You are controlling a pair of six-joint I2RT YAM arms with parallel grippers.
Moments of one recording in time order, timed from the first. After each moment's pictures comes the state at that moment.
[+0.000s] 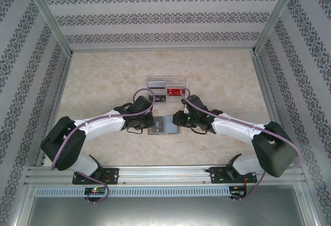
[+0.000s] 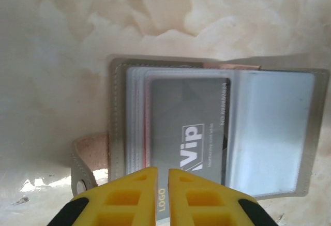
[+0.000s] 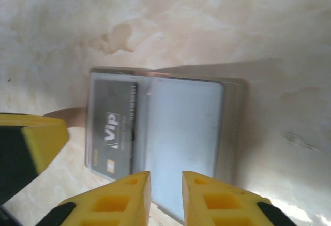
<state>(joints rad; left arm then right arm) -0.68 1.50 0.80 -0.37 0.09 -0.84 0.67 1.39 0.67 -0.16 -0.24 0.79</state>
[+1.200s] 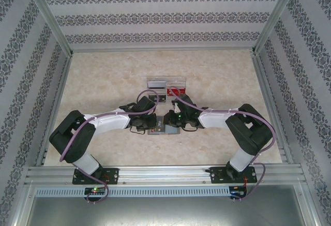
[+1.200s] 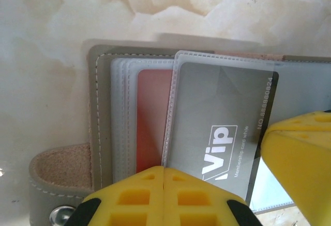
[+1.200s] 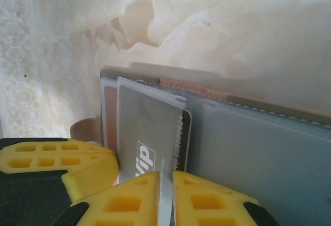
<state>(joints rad) -0.68 1.60 0.82 -0.34 0.14 -0.84 0.68 1.67 0.74 0.05 -0.41 0.89</state>
